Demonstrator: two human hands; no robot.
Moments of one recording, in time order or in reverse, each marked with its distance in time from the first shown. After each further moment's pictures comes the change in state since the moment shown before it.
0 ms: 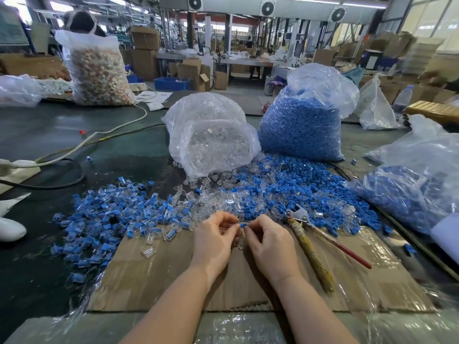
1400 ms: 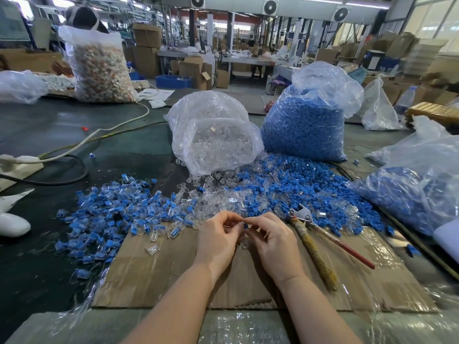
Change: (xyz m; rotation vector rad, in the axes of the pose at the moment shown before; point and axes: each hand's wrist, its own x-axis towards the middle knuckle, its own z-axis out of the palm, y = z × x) left_hand -0.001 0.000 -0.002 0.075 -0.009 0.027; right_hand 0.000 -0.002 -0.003 0.085 0.008 -0.135
